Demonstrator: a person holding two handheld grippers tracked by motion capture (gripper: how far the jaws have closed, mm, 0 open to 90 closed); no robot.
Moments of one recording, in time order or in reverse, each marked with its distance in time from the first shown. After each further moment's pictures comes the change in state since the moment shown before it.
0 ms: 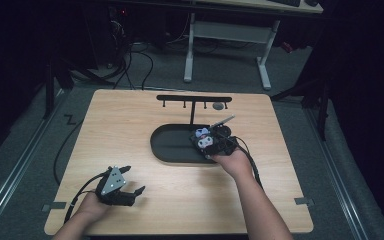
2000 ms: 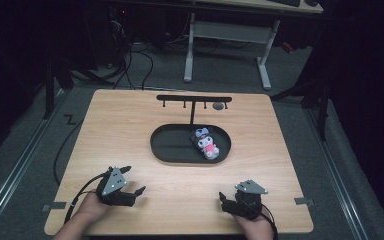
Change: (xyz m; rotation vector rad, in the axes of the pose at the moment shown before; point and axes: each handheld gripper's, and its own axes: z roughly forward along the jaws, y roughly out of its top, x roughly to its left) left arm -0.001 0.000 0.001 0.009 0.003 0.010; right arm 0.015 -0.193 -0.019 -0.389 -0.071 -0.001
